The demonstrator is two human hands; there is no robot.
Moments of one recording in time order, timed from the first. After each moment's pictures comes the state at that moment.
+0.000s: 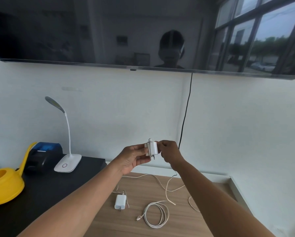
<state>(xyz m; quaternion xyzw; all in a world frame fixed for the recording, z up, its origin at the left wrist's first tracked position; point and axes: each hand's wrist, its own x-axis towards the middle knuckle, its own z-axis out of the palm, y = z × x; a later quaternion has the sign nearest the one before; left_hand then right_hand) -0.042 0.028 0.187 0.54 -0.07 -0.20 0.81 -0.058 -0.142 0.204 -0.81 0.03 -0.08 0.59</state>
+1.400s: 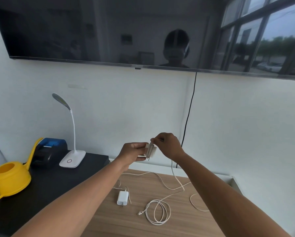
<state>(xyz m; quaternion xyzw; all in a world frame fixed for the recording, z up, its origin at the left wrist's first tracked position) -0.040 0.037 0.180 0.67 -0.06 -0.10 0.73 -0.056 -0.133 0.224 -0.91 -0.03 -0.12 0.39</state>
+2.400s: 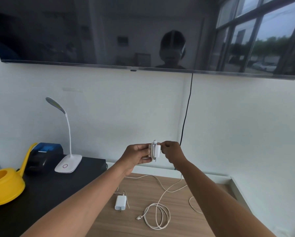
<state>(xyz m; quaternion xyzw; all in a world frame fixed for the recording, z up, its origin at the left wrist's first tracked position) -0.045 0.018 0.189 0.63 -0.10 -0.12 0.76 -0.046 -0.154 0.199 -0.82 0.07 -0.07 0.57</state>
